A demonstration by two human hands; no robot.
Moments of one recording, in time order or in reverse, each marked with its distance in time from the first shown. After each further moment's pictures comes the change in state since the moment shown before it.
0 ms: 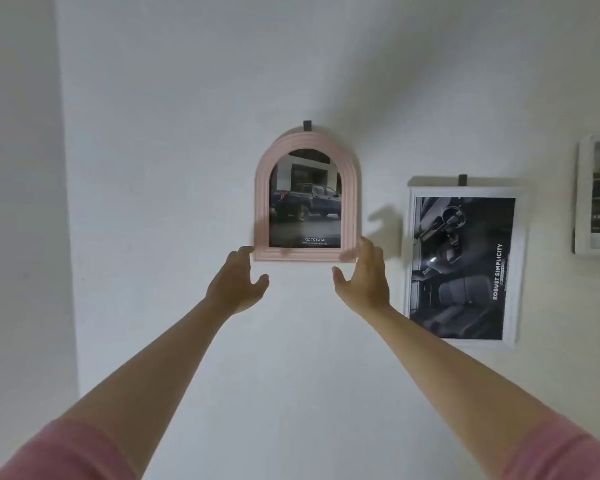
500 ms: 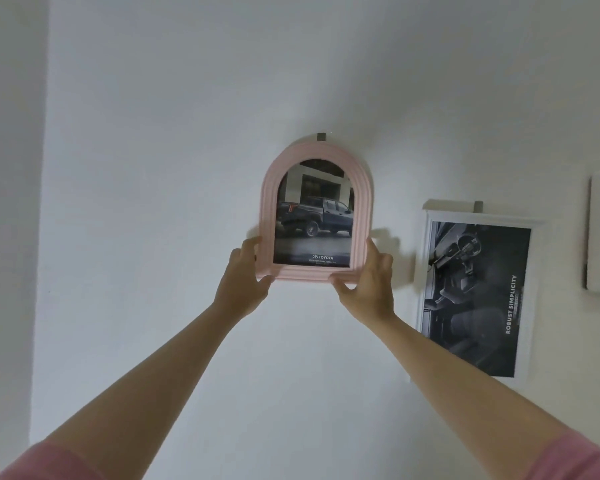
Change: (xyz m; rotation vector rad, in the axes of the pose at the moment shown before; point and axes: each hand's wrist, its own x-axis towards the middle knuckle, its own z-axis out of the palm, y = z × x) left_hand 0.052 -0.017 0.019 -0.297 0.173 0.151; right_hand 0.039 0.000 0.020 -0.075 0.051 -0.013
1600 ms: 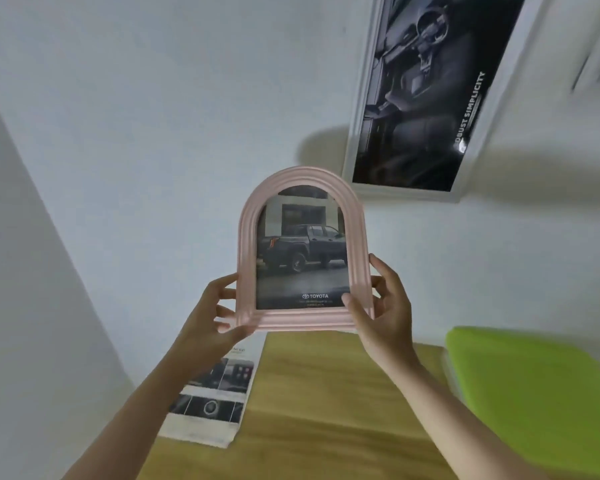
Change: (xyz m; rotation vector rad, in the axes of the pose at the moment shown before) left_hand -0.342 0.109 0.057 -0.240 -0.395 -0.569; right_hand -0.291 0.105 -0.175 0.665 -0.296 0.337
